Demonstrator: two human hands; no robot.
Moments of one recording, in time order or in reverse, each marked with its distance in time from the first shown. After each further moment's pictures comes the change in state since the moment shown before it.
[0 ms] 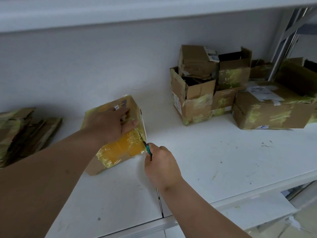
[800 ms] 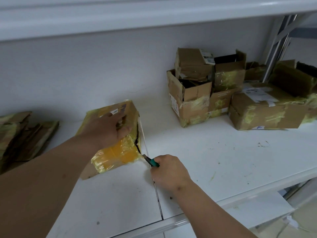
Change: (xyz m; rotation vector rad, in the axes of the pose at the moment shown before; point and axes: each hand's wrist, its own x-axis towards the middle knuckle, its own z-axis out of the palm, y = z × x) left_hand 0.002 -0.012 0.012 -0.127 -0.003 0.031; right_hand -0.007 0.014 -0.022 0.059 -0.283 0.224
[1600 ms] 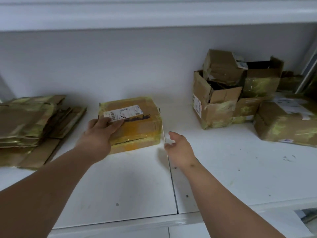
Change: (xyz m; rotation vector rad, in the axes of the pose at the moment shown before) left_hand -0.073 -0.074 0.036 -0.053 0.083 -0.172; right_hand 0.037 -0.028 0.002 0.198 0.064 -0.032
